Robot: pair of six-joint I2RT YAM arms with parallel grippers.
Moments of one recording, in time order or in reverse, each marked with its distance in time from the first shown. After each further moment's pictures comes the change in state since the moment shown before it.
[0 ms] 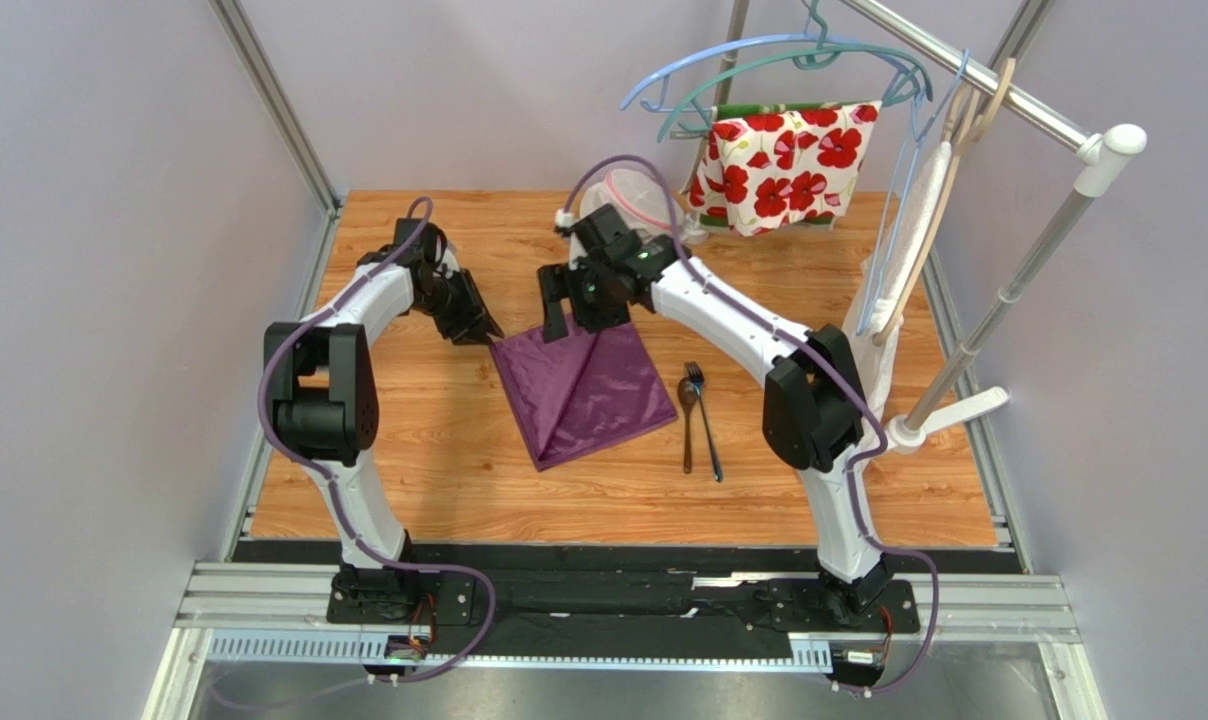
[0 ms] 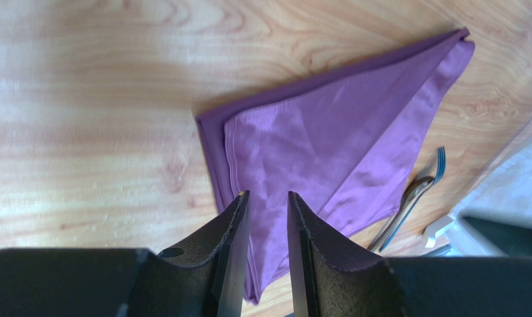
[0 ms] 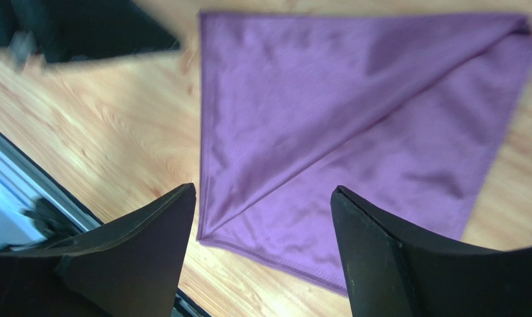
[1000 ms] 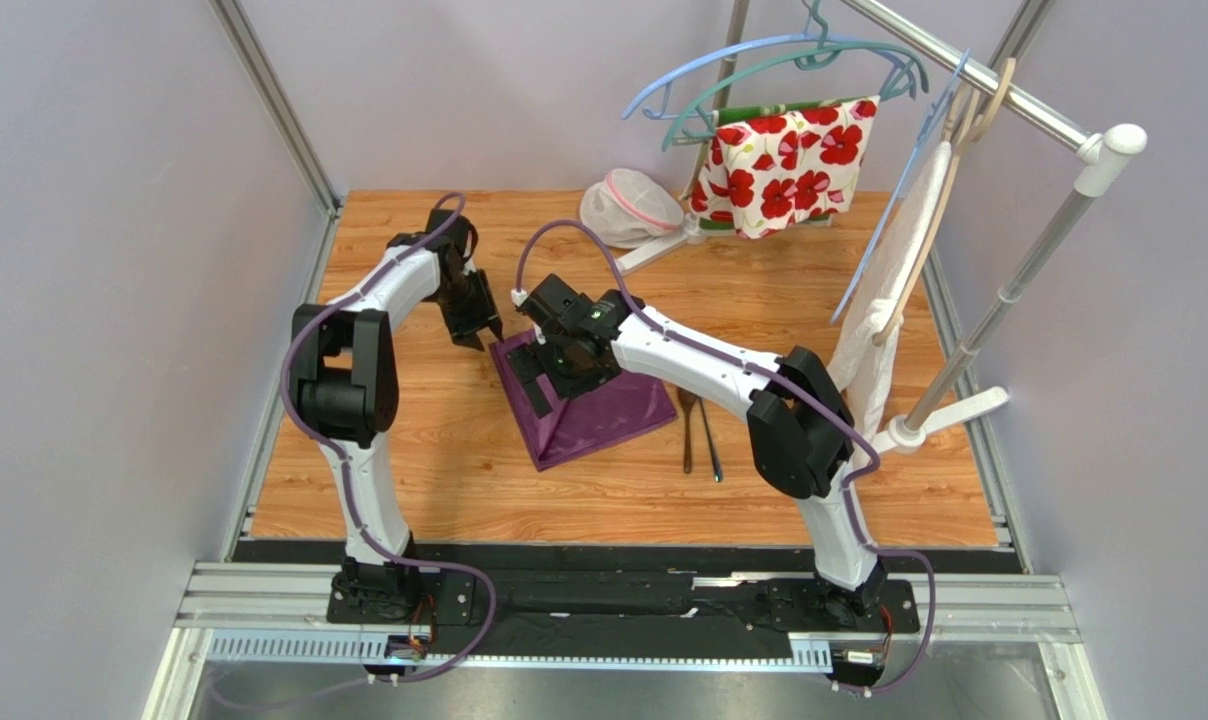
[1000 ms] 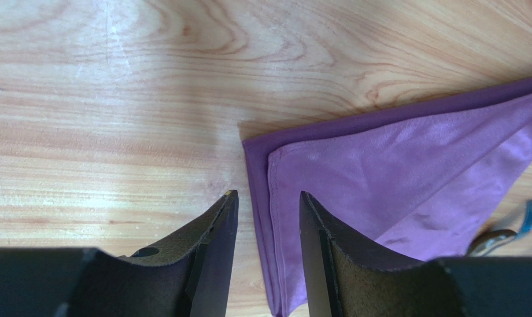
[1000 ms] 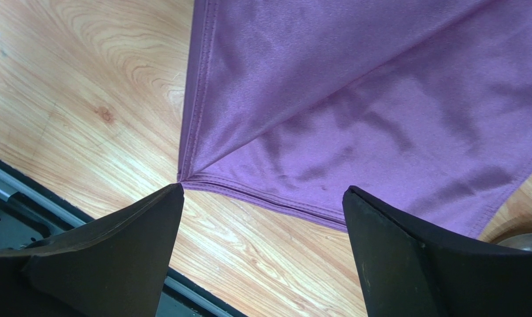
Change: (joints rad) left arm -0.073 0.136 0.180 -0.171 -0.251 0.020; right arm 0.254 -0.049 -0.141 -0.112 0.219 -0.065
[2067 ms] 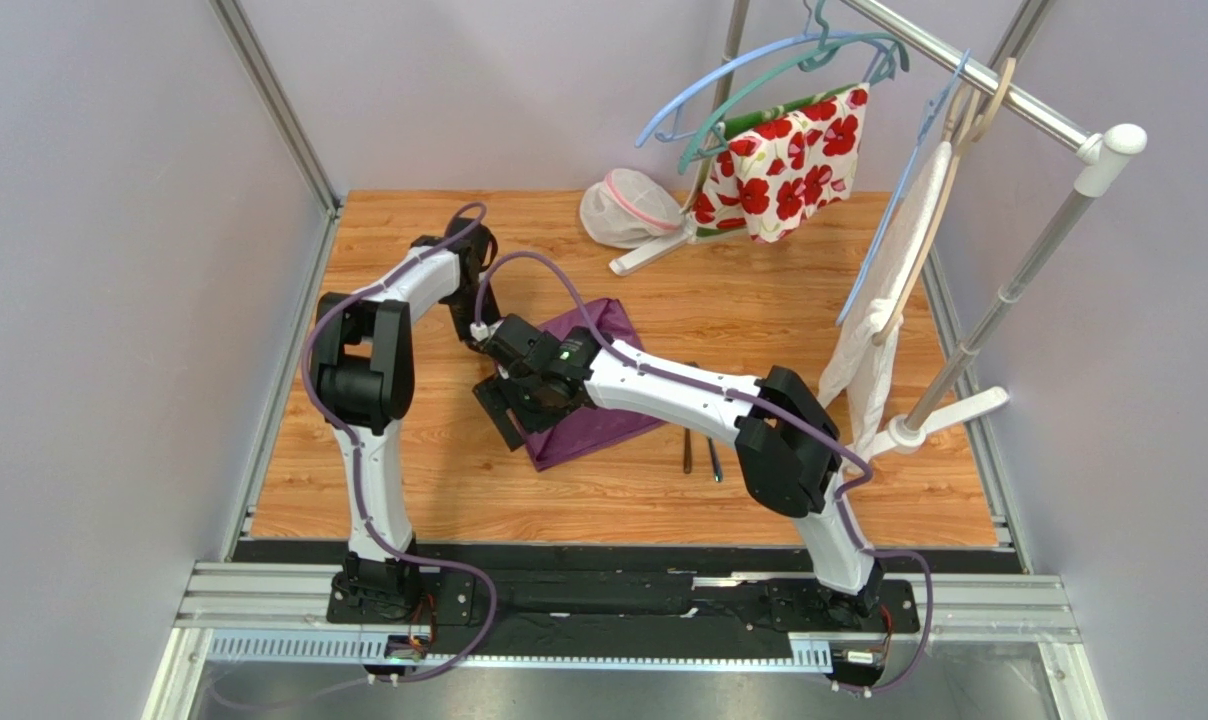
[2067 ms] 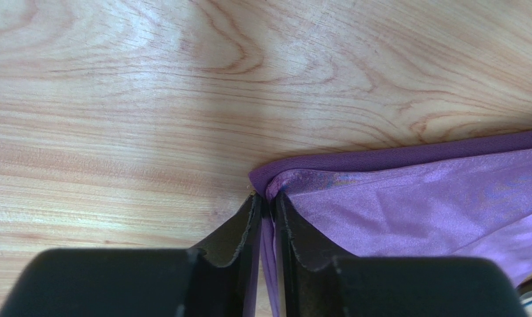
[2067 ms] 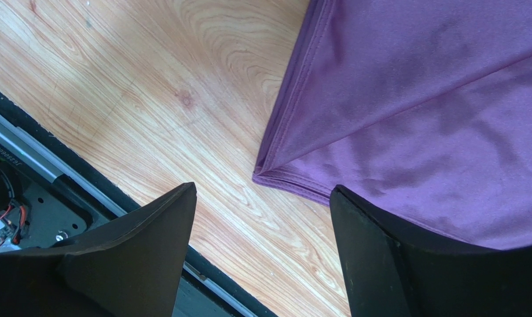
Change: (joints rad) left arm -0.058 0.109 0.058 -0.041 -0.114 -0.018; right arm 0.140 0.006 -0.004 0.063 0.026 0.053
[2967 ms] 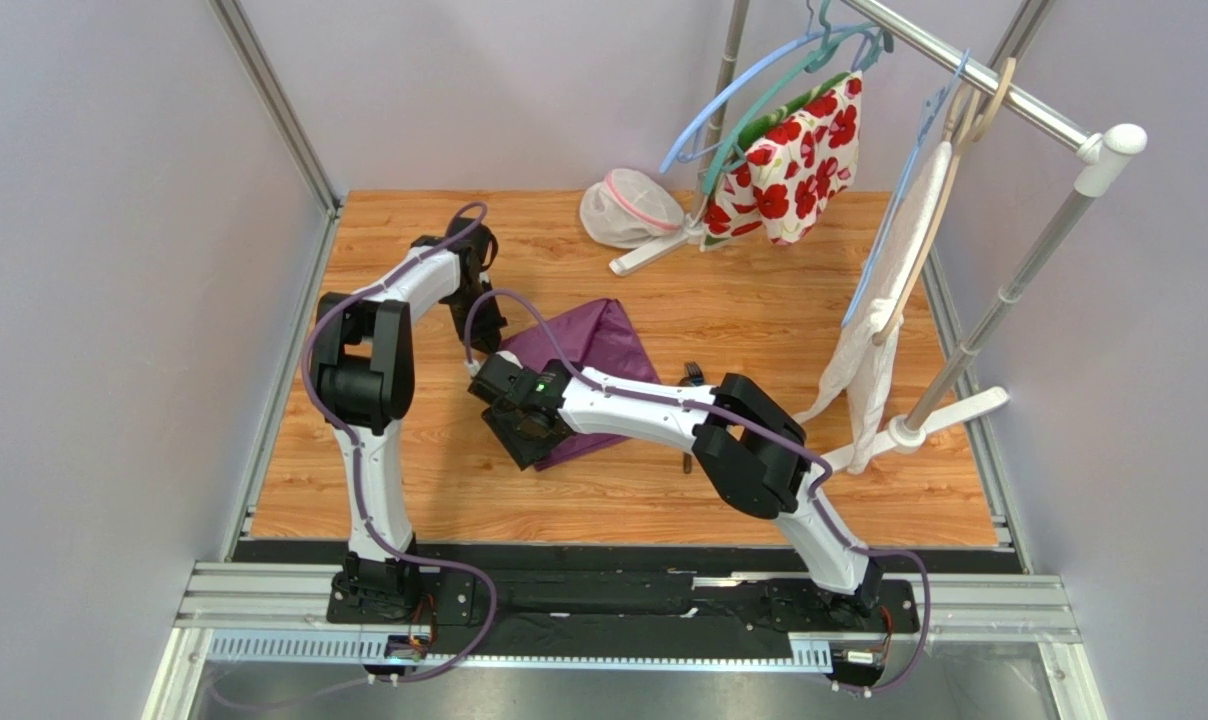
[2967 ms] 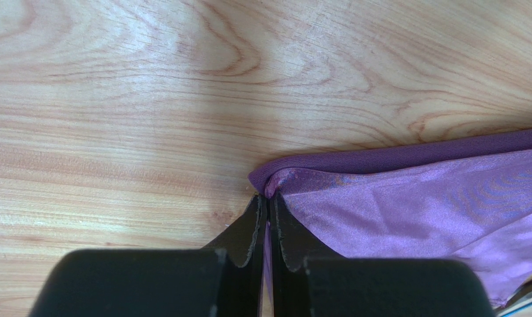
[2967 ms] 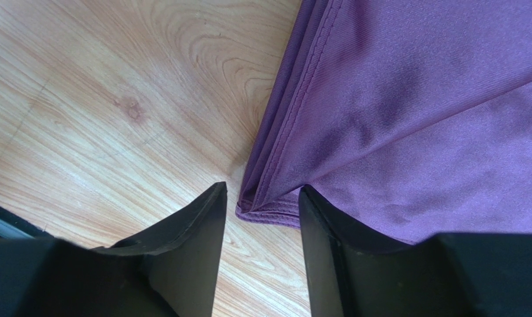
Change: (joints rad) left arm -0.001 0.000 0.000 0.005 0.000 0.011; right arm 0.062 0.116 -0.030 0.040 0.114 0.008
